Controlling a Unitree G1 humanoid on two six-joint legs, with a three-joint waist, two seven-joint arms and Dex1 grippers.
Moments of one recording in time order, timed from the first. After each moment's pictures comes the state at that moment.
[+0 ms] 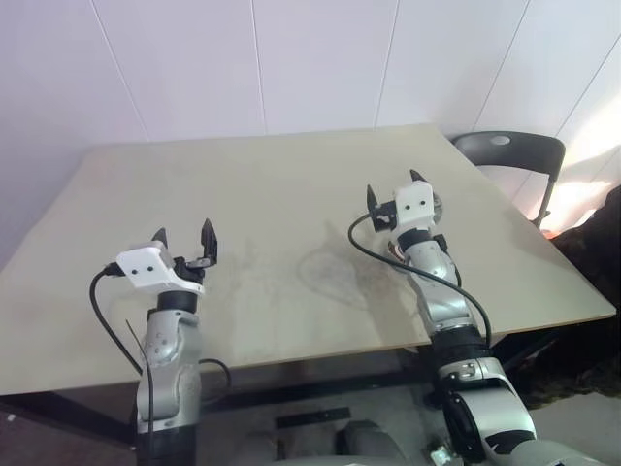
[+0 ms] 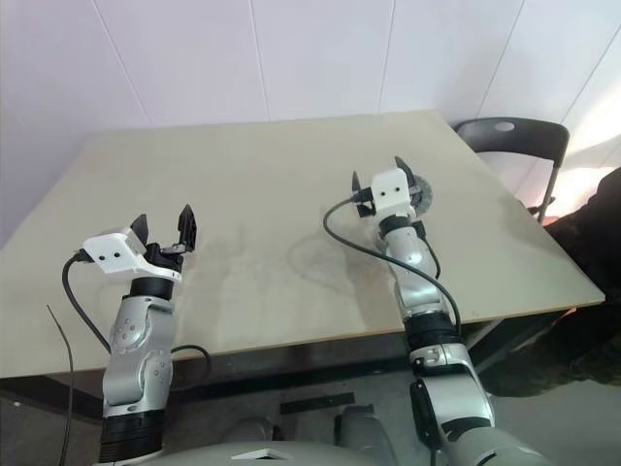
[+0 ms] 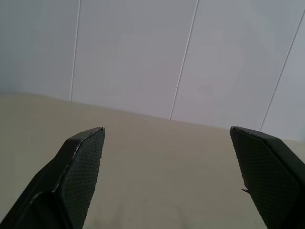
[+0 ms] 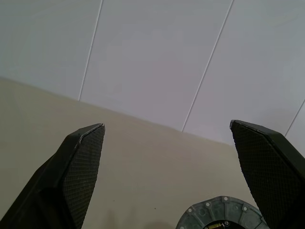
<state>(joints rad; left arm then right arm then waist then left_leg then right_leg) -0.01 0.03 0.19 -0.26 -0.26 0.00 -0.04 -0.54 -0.19 0.00 0.42 -0.11 -0.19 0.03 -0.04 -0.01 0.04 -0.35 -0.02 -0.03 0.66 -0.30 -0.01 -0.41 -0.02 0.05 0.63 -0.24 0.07</state>
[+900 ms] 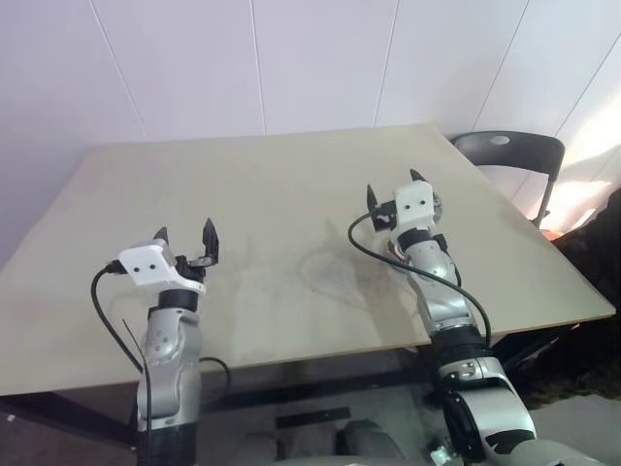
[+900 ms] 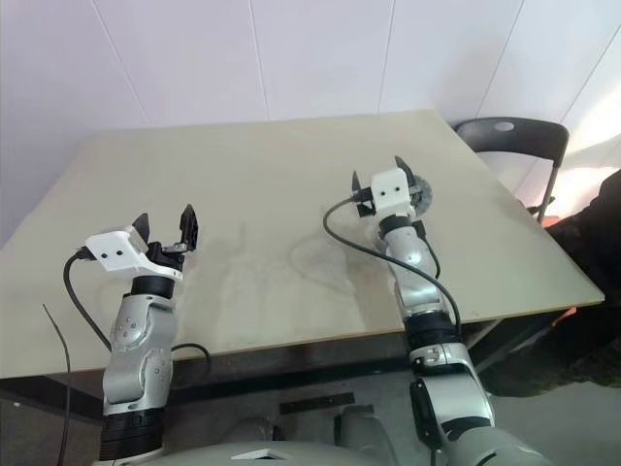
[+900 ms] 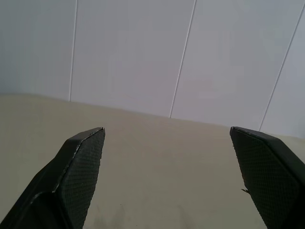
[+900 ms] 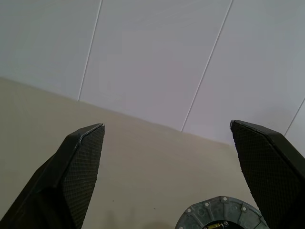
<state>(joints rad) -0.02 0.03 0.19 -0.26 -0.25 0.01 -0.04 -0.54 -0.19 0.00 0.42 -0.12 -0.19 0.03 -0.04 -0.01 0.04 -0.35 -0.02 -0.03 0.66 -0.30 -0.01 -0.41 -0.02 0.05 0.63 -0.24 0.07</state>
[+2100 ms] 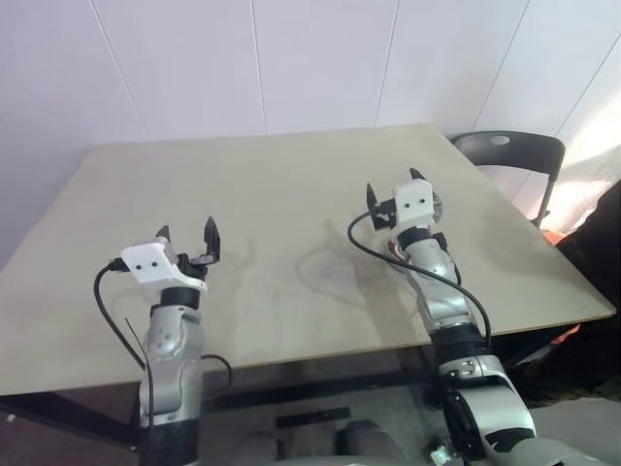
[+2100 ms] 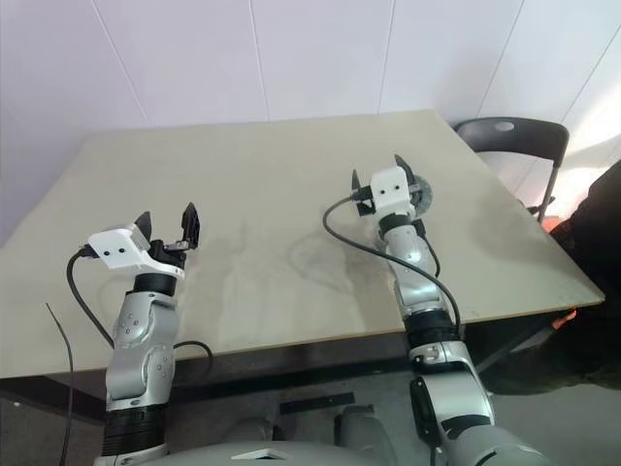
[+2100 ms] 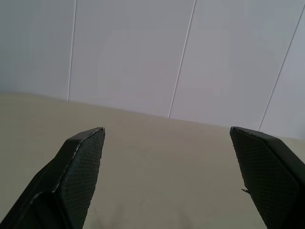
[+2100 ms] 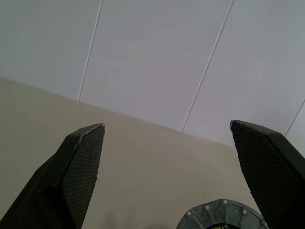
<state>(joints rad) -0.03 0.03 0.19 -0.24 -0.25 0.01 -0.04 -0.55 -0.19 0.00 0.43 -0.12 -0.19 0.03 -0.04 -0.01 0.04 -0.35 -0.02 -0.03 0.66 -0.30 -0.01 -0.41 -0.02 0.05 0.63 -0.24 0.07</state>
